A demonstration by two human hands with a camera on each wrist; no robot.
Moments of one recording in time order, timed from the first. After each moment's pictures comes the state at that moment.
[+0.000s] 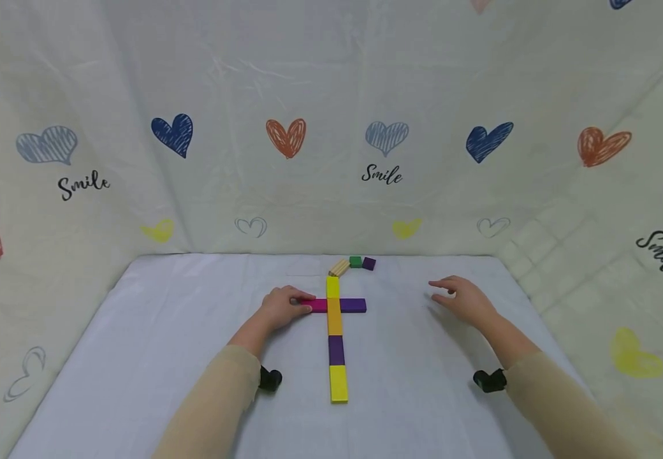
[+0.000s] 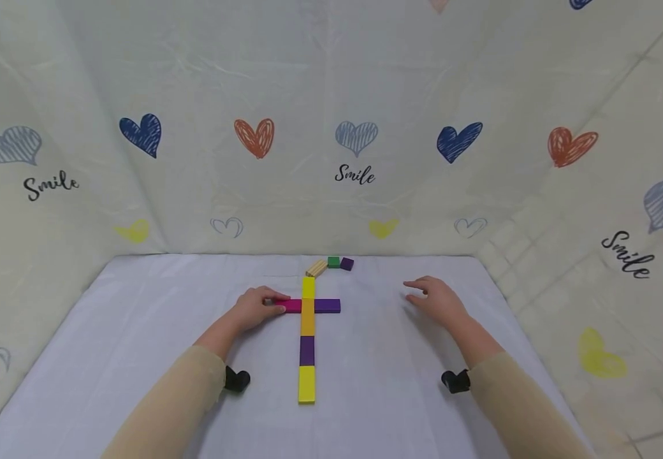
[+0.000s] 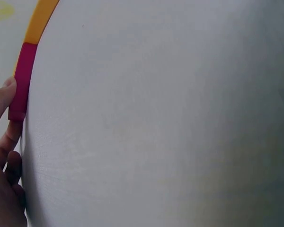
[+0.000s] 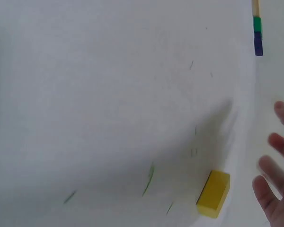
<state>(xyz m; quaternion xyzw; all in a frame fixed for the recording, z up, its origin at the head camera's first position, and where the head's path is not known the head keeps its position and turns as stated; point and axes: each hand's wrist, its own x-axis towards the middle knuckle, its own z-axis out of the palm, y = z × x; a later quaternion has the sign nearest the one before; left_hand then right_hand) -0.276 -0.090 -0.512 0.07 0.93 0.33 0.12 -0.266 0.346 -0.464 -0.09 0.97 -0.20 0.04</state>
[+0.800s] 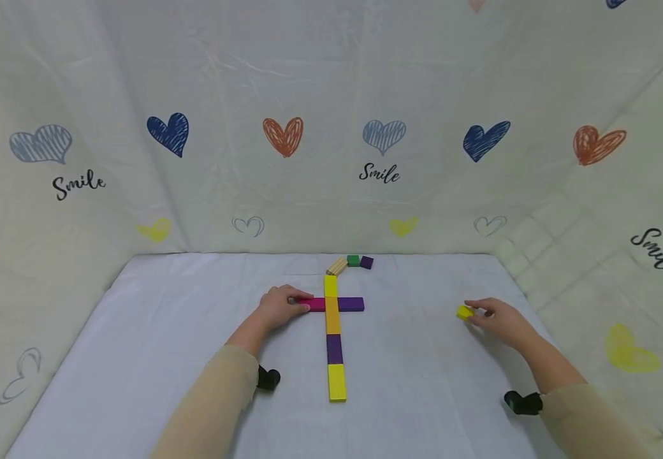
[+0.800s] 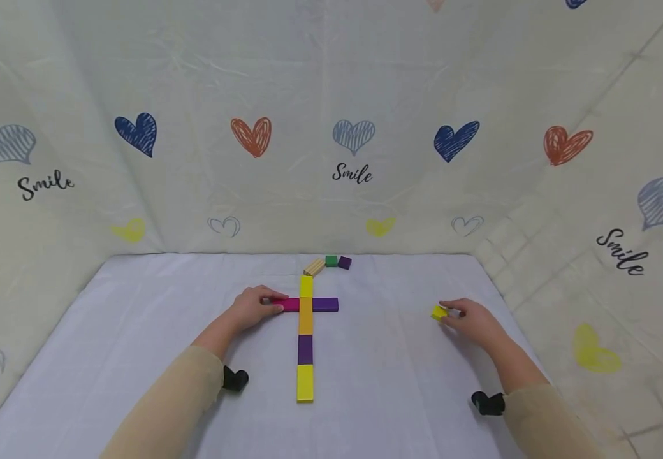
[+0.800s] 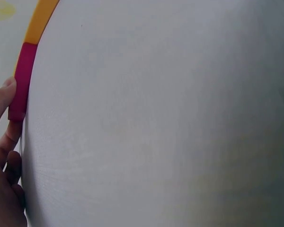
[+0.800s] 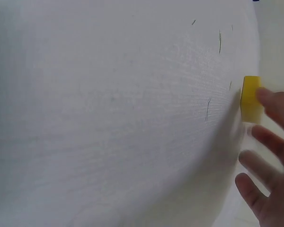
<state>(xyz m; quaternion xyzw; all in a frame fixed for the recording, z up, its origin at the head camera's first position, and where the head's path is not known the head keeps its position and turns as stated) -0.276 -0.090 -0.511 0.07 0.93 0.33 0.12 -0.218 0.416 -0.476 -0.02 0.97 -0.24 0.09</state>
